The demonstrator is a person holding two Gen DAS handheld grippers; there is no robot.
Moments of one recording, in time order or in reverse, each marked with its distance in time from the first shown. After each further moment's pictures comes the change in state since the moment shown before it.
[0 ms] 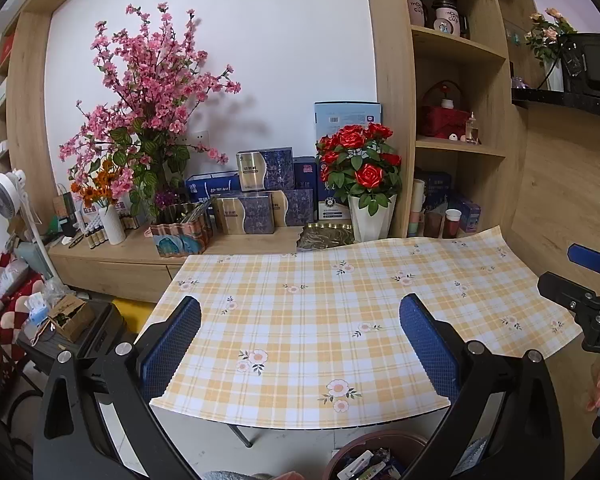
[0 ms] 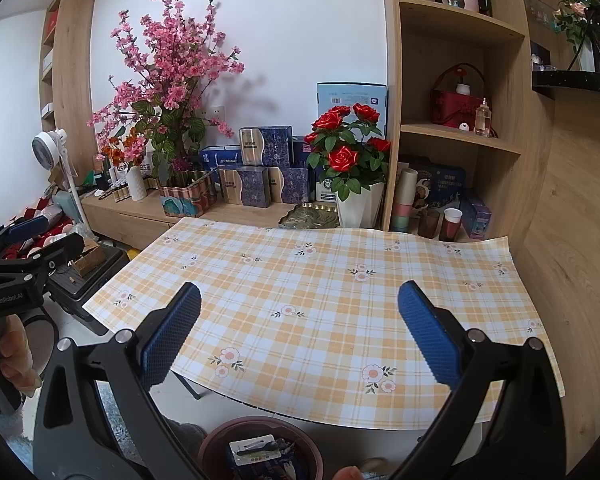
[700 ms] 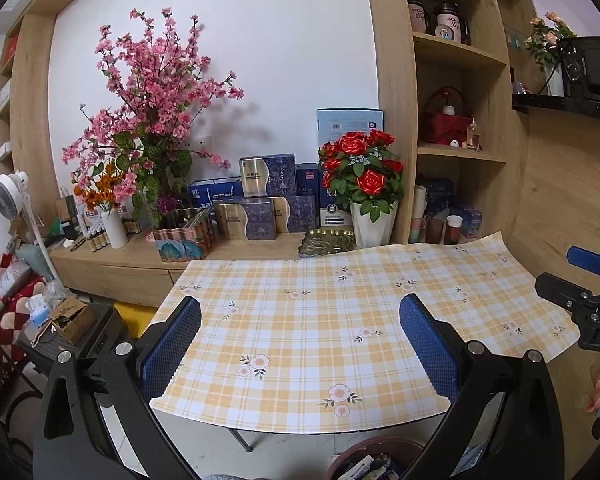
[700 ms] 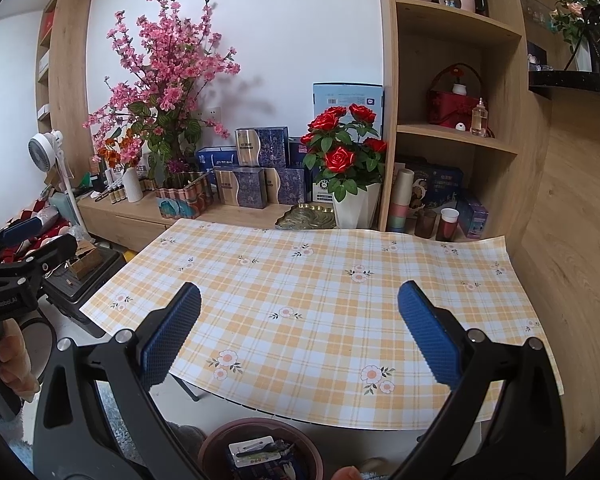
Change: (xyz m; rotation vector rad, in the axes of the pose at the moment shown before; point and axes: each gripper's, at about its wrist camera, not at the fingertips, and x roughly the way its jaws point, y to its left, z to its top) left arm -0.003 0.002 -0.002 -0.007 -0.028 0.007; right arm 0.001 -0.003 0.008 0.003 0.001 -0.010
